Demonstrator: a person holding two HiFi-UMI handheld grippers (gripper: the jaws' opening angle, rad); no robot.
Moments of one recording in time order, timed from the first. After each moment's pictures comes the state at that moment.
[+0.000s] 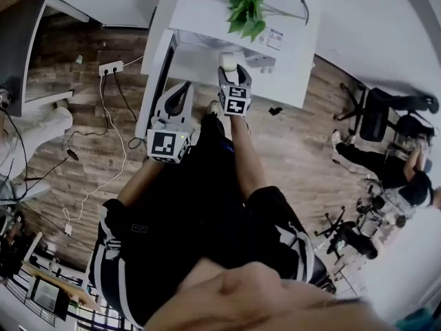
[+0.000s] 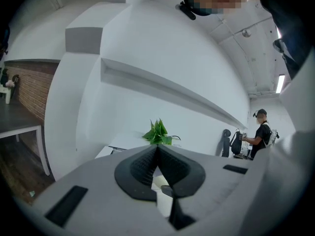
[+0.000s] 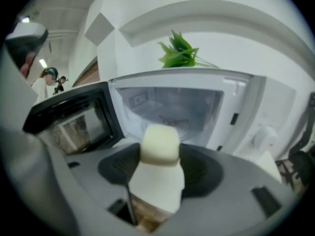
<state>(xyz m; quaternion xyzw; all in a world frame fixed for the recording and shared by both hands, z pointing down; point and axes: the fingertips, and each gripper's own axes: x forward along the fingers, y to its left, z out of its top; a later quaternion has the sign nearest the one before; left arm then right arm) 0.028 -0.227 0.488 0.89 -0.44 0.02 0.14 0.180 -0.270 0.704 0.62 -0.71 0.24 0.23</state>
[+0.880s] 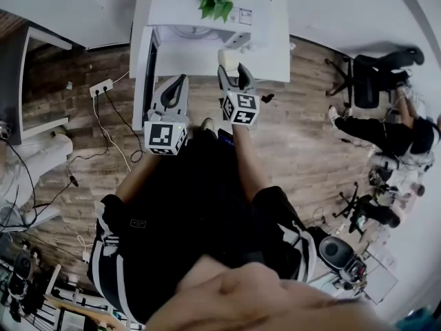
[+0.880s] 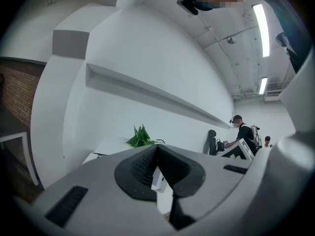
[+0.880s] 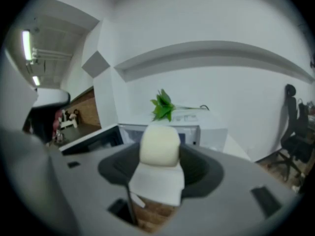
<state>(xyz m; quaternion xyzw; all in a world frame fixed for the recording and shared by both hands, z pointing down) 0.048 -0.184 0.460 0.92 -0.37 0.00 0.11 0.206 -0.188 0.576 0.69 -0.69 0.19 0.10</state>
